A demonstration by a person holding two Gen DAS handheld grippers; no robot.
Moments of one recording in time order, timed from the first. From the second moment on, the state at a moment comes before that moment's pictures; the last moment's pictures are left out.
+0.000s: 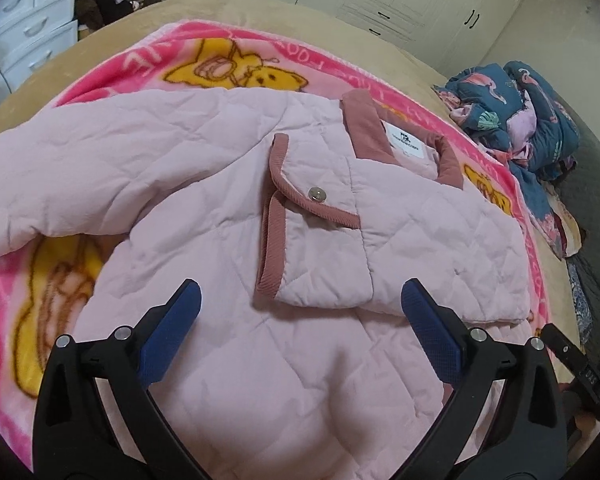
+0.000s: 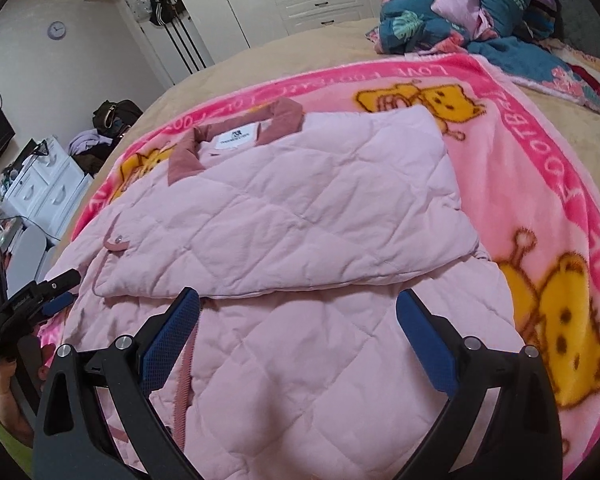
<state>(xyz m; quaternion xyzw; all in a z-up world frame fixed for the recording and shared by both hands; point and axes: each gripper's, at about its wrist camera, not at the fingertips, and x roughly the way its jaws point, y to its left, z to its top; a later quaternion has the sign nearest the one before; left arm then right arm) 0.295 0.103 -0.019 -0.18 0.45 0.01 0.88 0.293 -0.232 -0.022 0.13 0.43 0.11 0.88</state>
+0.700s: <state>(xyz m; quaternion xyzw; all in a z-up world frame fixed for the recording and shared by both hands) 0.276 0.137 -0.003 -0.19 0.45 0.05 0.87 0.281 -0.159 0.024 0.09 0.39 0.16 0.90</state>
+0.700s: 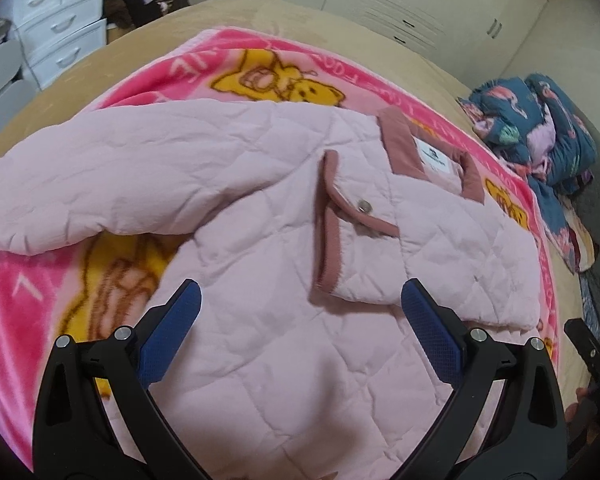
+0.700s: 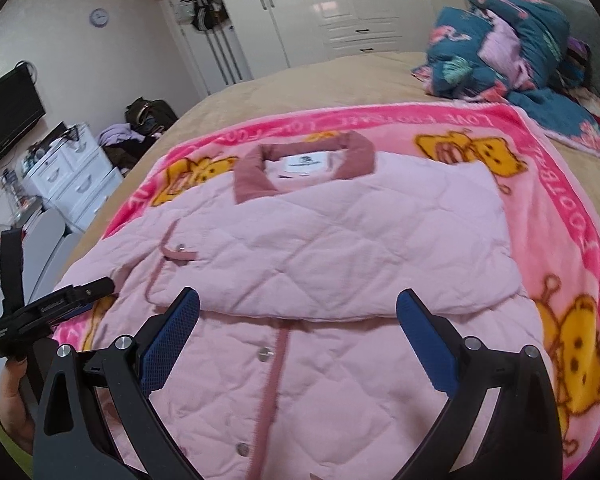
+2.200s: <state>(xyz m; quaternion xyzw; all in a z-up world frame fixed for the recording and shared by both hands) 0.218 0.315 0.003 -0.28 0.38 0.28 0.84 0.289 0.075 0.036 -0.03 0.37 0.34 0.86</state>
